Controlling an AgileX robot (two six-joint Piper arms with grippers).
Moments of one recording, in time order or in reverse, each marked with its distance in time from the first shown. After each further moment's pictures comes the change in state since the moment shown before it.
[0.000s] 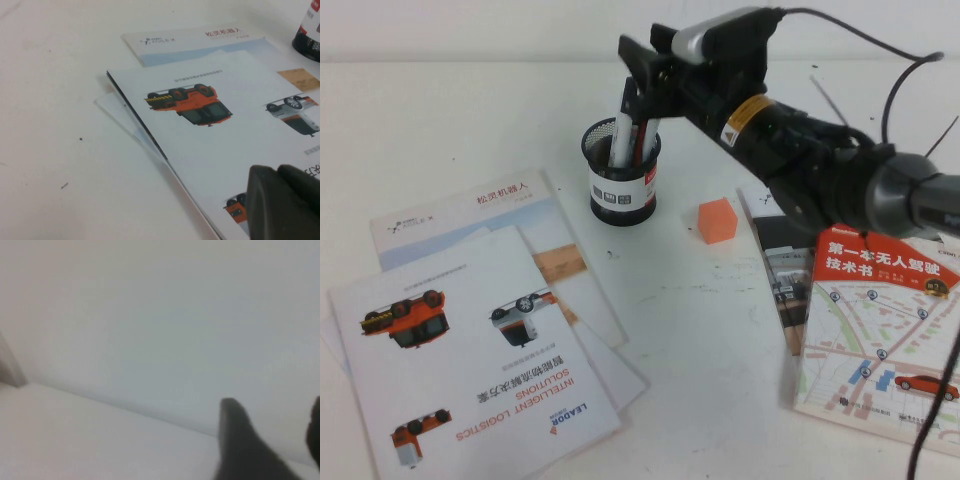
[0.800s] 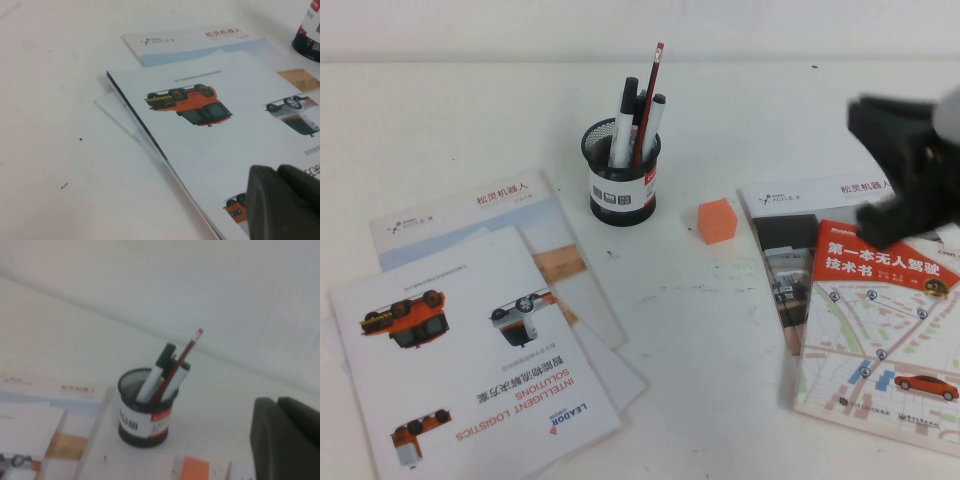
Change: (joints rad) right arm -0.002 -1.039 0.701 -0.277 0.623 0.100; left arm 0.000 0.000 0.000 0.000 0.000 0.000
